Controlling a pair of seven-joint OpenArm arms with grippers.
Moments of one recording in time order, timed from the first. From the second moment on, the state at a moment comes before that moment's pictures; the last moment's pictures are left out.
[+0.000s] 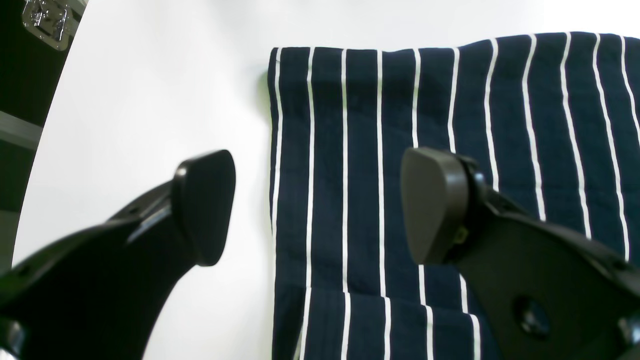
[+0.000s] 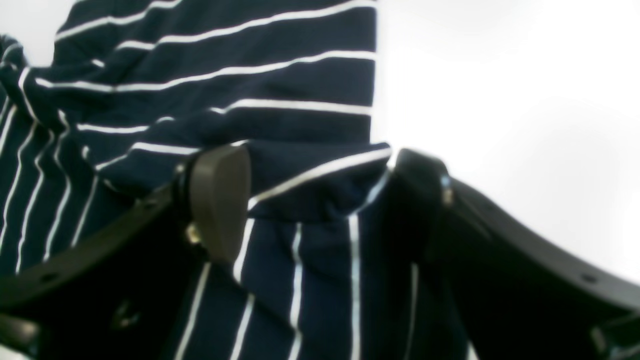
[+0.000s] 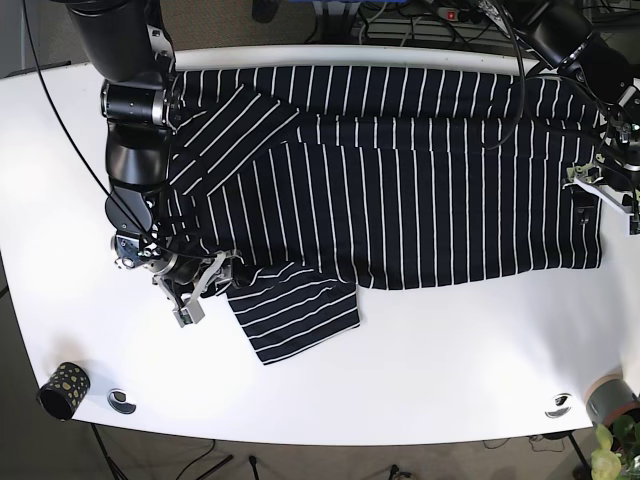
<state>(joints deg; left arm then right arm) -2.9 -7.1 -48.2 94.0 -1.3 -39.9 42.0 31.1 12.2 8.6 39.7 5.3 39.5 -25.0</state>
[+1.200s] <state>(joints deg) -21.5 -18.7 -46.8 55.2 -1.4 -30.0 37.0 30.5 14.1 8.6 43.2 4.4 39.6 -25.6</state>
